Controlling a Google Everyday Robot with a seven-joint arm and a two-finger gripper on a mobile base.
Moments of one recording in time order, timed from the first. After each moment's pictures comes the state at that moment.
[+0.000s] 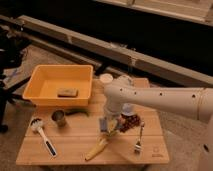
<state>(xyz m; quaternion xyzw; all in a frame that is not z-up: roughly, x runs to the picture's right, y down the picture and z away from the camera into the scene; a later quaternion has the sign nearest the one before) 0.011 0.161 0.749 -0.34 -0.13 -0.08 0.93</state>
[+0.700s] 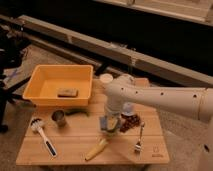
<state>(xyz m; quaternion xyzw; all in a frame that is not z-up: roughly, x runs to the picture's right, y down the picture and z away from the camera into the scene) 0.011 0.158 0.753 -0.34 -0.14 -0.08 0.93</state>
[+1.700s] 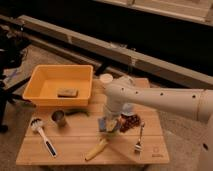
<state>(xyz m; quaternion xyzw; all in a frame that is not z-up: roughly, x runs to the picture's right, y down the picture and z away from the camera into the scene) 0.005 0.168 0.751 -0.35 -0.15 -0.08 0.92</state>
